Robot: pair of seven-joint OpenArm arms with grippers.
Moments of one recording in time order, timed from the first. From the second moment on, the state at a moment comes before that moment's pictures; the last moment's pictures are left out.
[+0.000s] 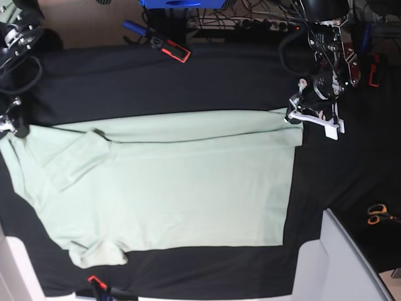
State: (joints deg) left arm 10.2 -6.8 -24.2 76.0 -32.5 -7.2 40.6; right arm 9.7 16.9 61.9 40.6 23.1 40.2 -45.6
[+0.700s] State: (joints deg) left arm 17.1 -12.9 -24.1 79.1 -33.0 -7.5 41.0; right arm -1.0 7.9 62.2 61.4 24.0 40.7 -55.9
